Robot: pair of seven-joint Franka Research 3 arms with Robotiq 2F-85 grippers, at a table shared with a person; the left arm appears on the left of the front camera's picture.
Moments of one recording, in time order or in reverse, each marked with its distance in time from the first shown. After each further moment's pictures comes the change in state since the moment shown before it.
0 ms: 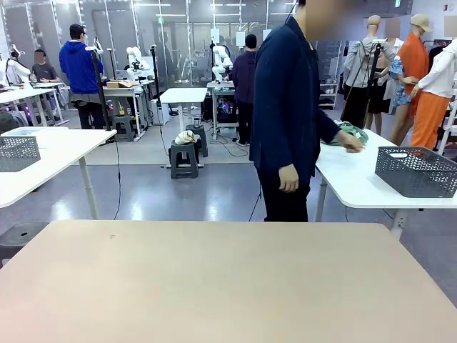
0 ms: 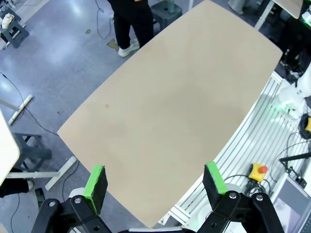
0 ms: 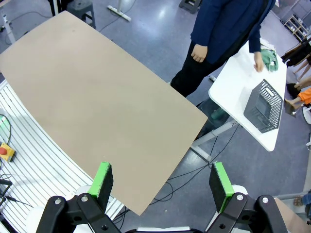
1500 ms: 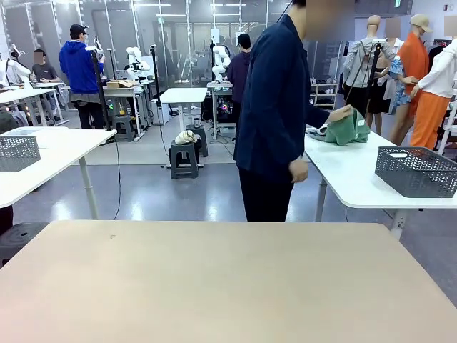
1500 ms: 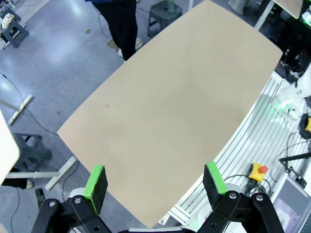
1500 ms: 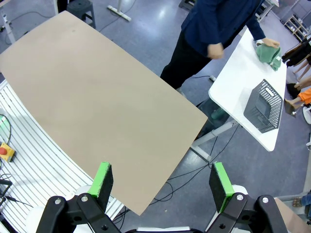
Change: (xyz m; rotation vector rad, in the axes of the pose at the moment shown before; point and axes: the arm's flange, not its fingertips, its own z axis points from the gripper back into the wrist) left arm 0.000 0.000 0.000 0.000 0.000 0.000; right arm 0.000 0.000 0.000 0.000 0.000 0.000
